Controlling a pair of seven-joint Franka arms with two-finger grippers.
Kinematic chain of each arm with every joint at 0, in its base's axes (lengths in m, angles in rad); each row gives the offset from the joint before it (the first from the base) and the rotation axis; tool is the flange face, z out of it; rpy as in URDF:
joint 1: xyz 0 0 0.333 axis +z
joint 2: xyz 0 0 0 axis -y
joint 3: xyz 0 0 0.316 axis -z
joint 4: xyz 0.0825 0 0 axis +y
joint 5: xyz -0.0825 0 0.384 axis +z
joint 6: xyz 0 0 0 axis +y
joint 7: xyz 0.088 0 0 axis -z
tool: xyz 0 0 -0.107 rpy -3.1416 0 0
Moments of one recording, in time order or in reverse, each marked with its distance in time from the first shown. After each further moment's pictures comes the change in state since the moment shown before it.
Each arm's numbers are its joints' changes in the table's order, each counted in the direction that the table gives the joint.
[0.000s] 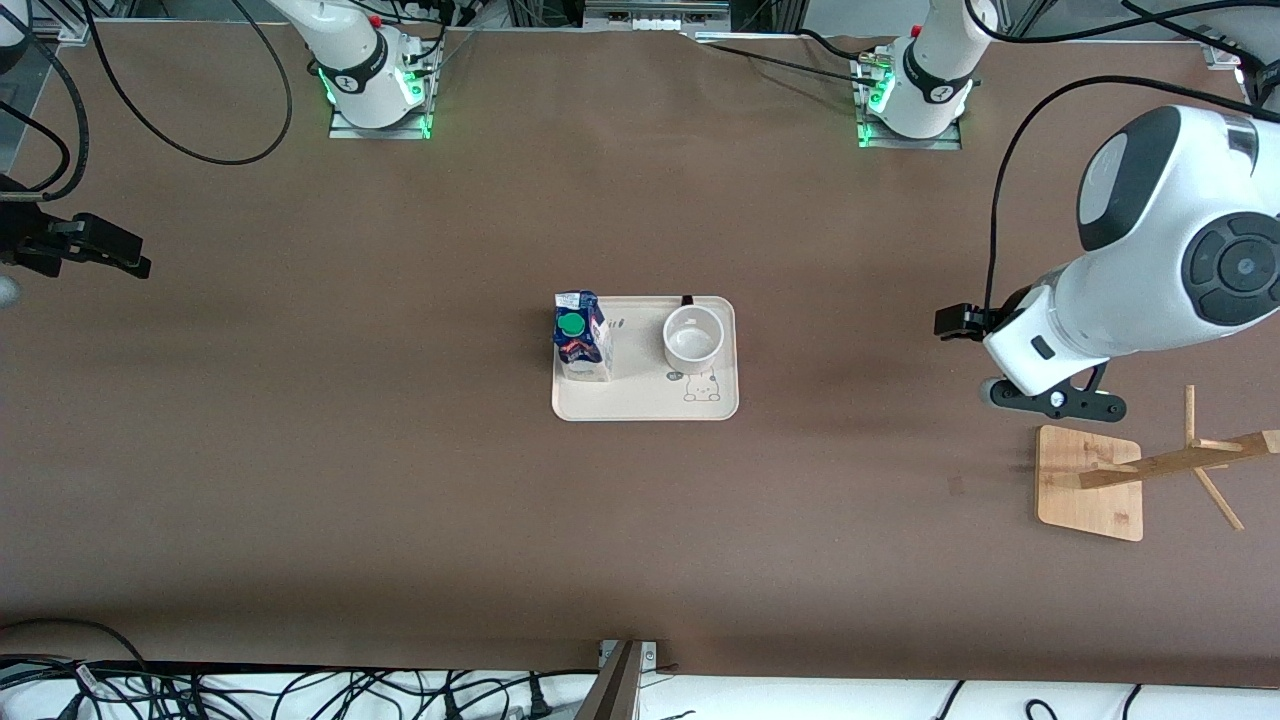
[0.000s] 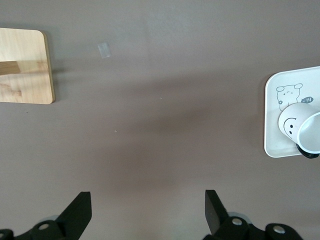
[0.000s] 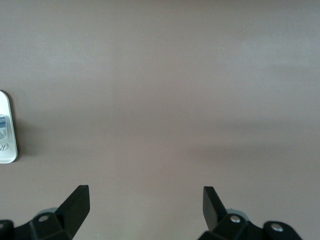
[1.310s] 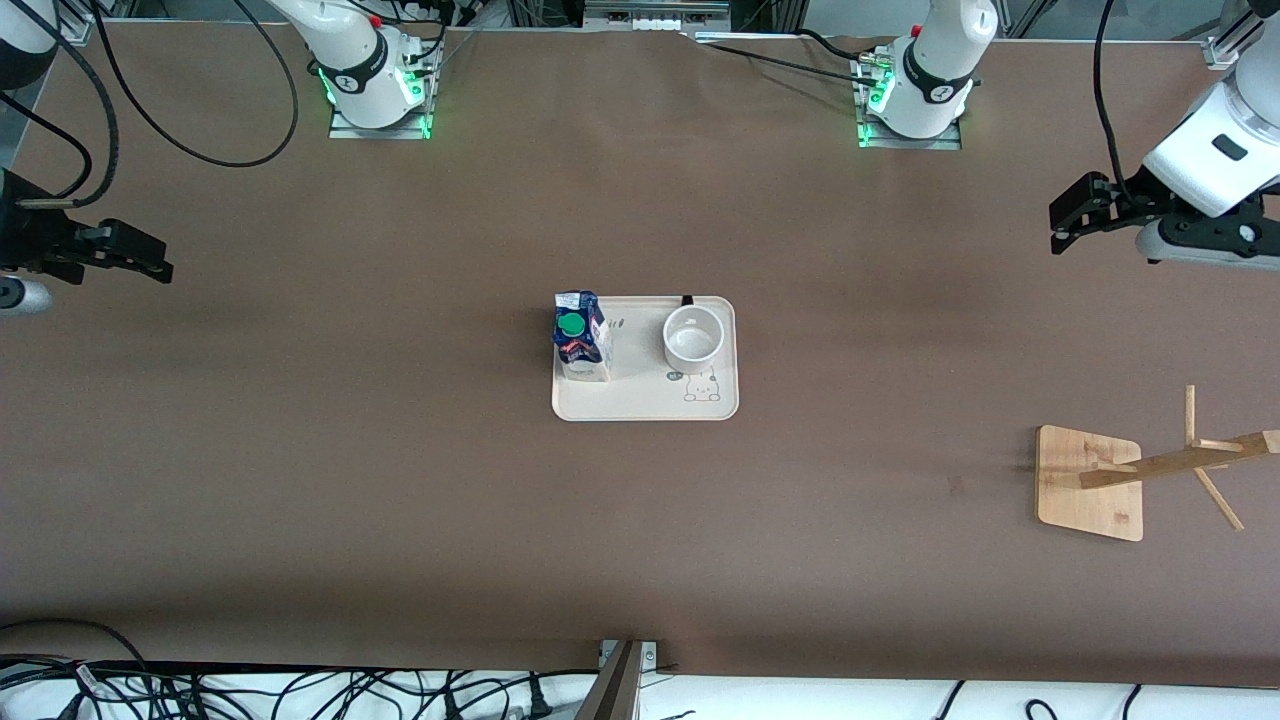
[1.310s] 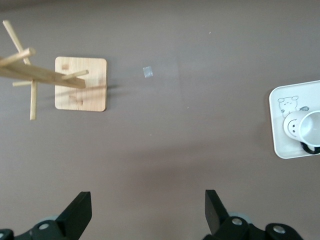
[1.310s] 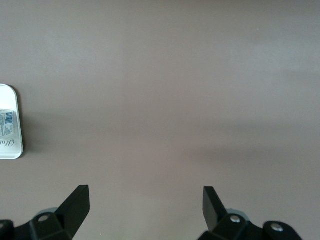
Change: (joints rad) left arm -0.071 0.468 -0.227 0.338 -0.041 -0.141 0.136; right arm 0.042 -0.019 -0.005 0.000 0.005 -0.010 0.002
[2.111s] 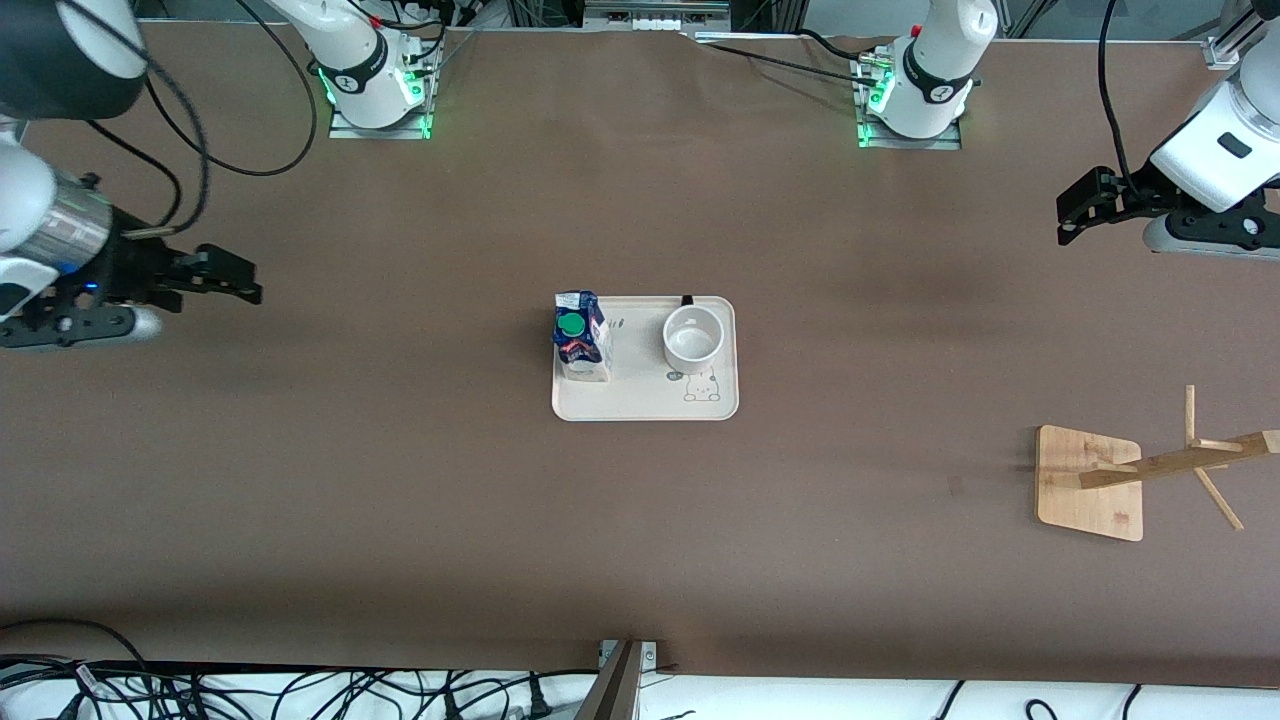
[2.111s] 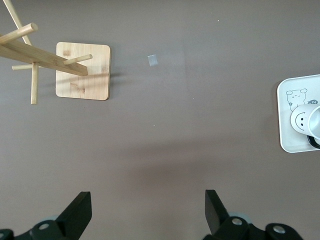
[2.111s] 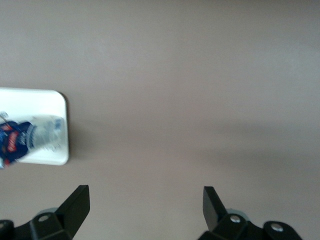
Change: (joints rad) left arm -0.046 0.015 -0.064 0.035 0.000 0.004 0.000; right arm 0.128 -0.051 -0.004 0.000 0.104 -0.078 0.161
